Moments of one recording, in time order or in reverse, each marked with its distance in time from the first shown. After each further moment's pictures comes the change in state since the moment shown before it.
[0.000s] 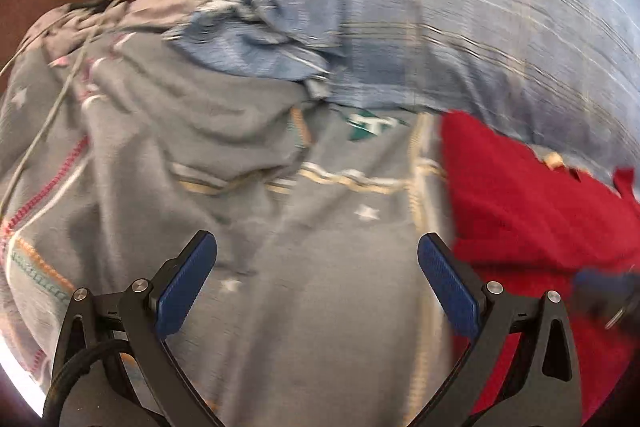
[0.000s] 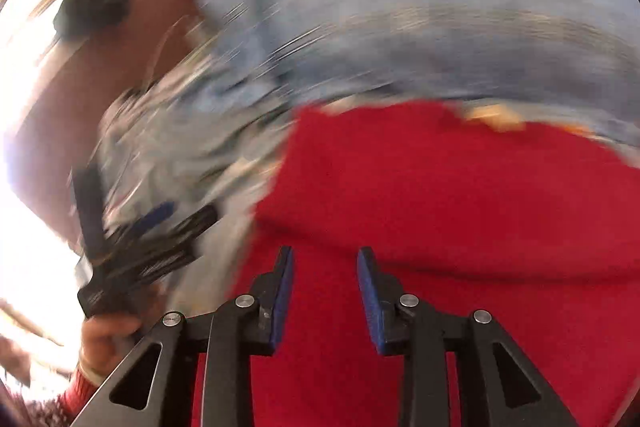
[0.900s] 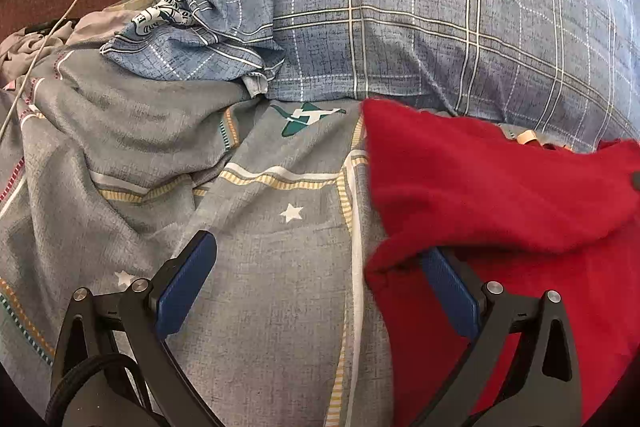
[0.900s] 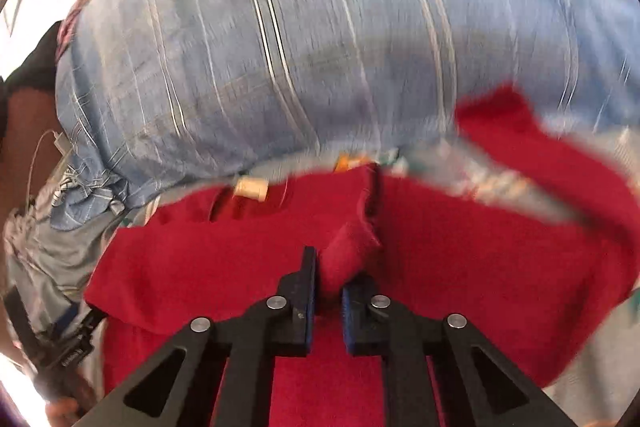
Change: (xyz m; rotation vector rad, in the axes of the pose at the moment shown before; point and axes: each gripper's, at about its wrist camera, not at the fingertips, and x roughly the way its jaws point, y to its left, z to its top) left arm 0.016 -0.056 -0.010 0.110 -0.006 -0.096; right arm -0.091 -0.133 -0.005 0.283 -0.263 -0.475
